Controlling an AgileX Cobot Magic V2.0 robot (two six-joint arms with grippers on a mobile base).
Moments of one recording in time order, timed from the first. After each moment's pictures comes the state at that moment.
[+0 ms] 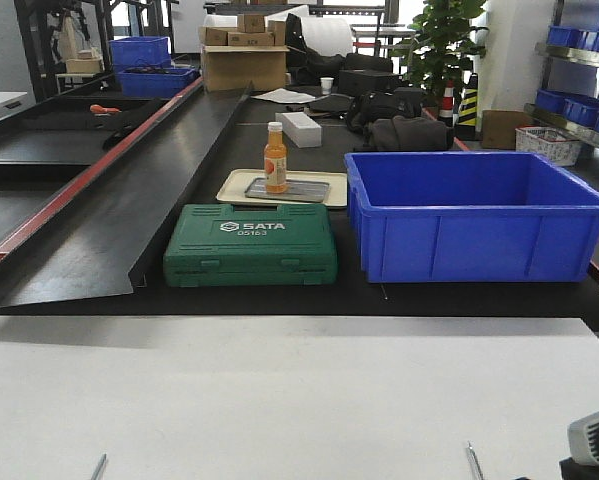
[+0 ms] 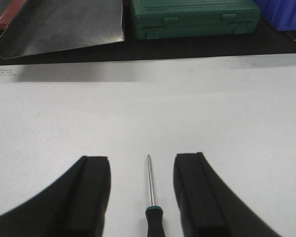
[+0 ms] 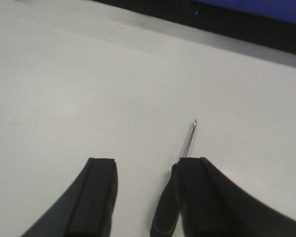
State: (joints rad) left arm -0.07 0.89 -0.51 -0.12 0.12 0.12; right arm 0.27 0.94 -0.50 -0.17 0.22 0.08
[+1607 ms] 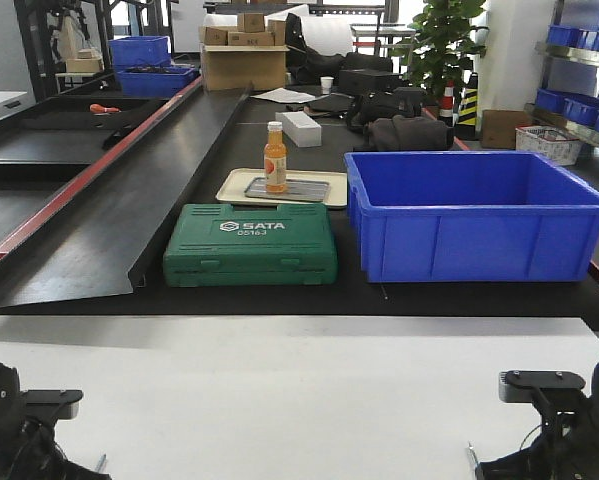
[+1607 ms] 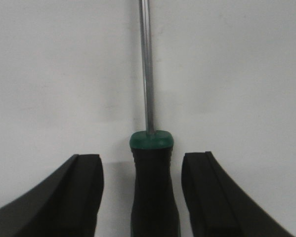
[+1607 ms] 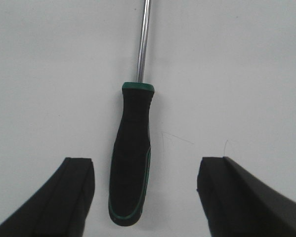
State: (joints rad) left arm -0.07 1.93 -1.16 -0.12 0.72 0.09; right arm 0.04 1.71 -1.02 0.03 0.68 0.01
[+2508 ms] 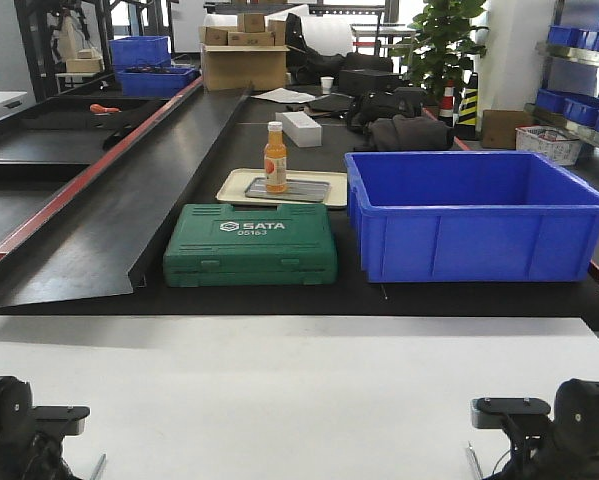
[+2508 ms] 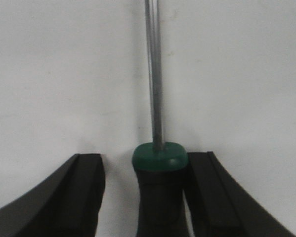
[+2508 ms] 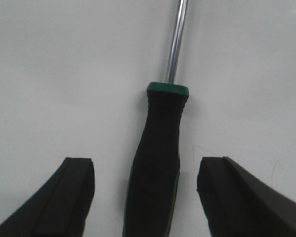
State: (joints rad) left arm -0.07 2.01 -1.17 -0.12 0.71 0.09; right arm 0.07 1.86 -1.03 0.08 0.61 -0.03
